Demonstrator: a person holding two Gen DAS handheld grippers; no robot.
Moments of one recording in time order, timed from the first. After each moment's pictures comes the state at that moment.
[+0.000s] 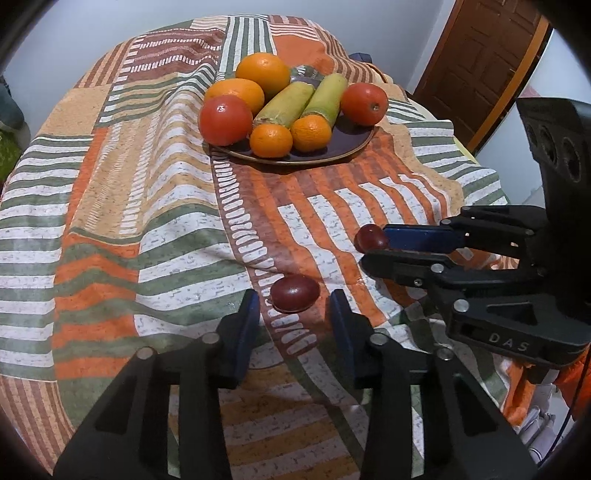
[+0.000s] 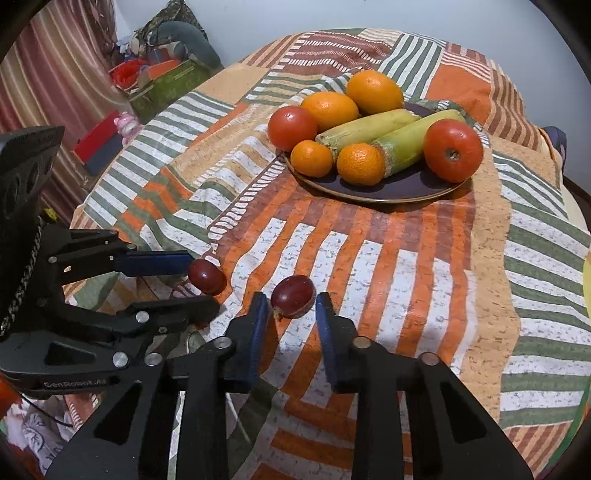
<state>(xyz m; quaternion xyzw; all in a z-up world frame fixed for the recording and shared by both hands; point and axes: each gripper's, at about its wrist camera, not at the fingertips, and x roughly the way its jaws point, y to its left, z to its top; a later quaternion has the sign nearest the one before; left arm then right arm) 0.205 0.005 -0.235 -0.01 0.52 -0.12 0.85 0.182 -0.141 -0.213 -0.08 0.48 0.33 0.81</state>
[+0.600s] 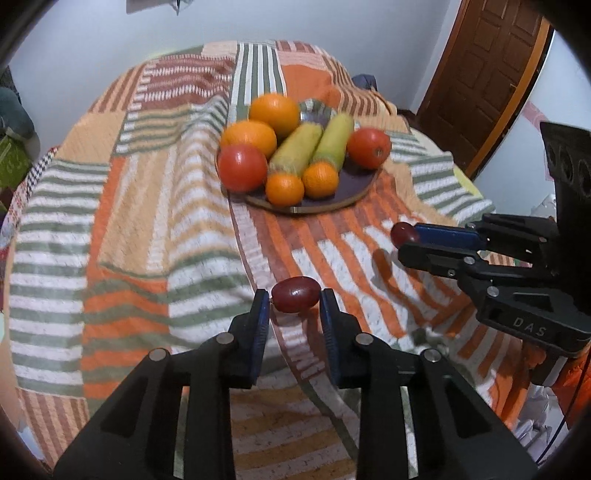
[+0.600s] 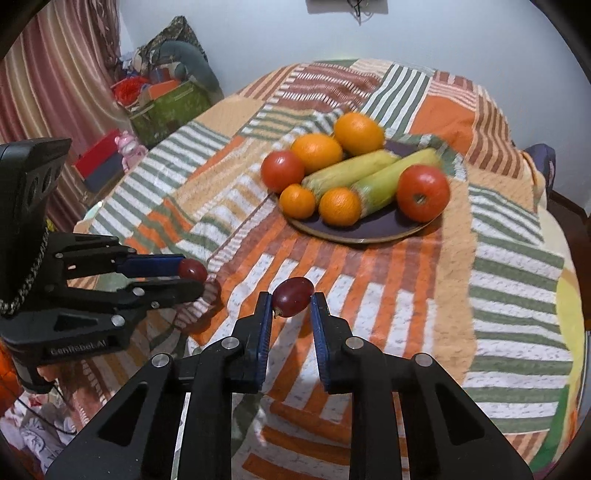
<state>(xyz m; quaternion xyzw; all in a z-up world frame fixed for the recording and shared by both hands) 0.214 0.014 -0.200 -0.02 0.48 -0.11 0.87 0.186 -0.159 -0.179 -0.07 0.43 0.32 0.84</state>
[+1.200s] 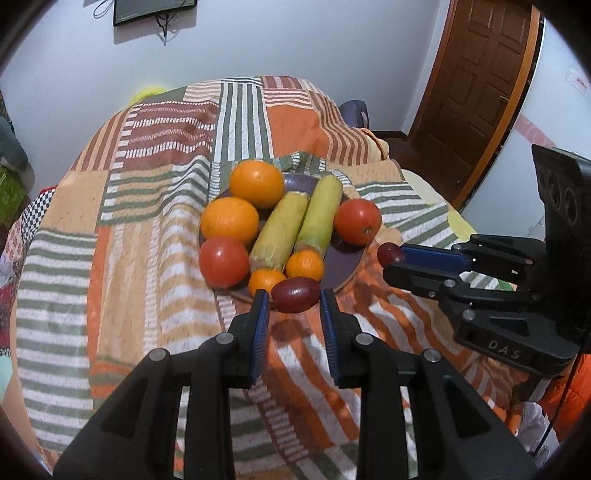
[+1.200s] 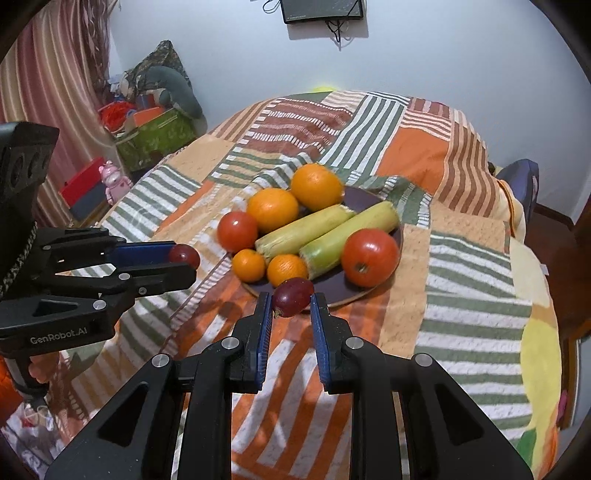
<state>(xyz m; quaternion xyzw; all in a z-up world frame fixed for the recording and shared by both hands) 0.271 -0.008 -0.171 -0.01 0.44 -0.12 0.89 0.230 -0.173 -0.160 -0.06 0.40 0.30 0.86</state>
